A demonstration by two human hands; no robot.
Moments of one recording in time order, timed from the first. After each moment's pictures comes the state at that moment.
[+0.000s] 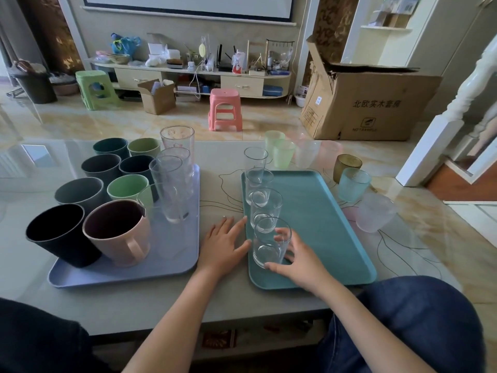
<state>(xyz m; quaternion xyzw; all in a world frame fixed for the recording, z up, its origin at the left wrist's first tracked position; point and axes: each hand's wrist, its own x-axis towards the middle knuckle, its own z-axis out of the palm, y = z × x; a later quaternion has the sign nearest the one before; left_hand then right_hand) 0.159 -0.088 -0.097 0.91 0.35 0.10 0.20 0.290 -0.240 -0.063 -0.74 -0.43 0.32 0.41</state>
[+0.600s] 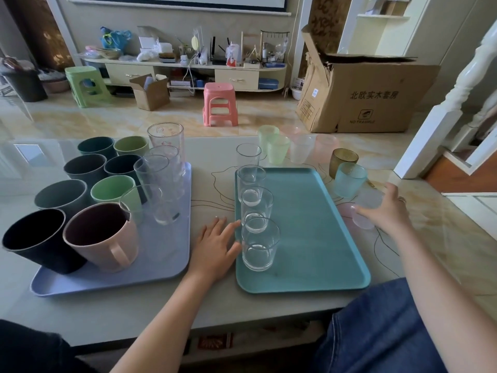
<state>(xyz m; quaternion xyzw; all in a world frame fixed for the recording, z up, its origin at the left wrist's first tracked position) 0.160 -0.090 -0.099 0.91 0.35 0.11 0.19 0.469 -0.271 -0.022 -0.93 -0.18 0.06 0.31</state>
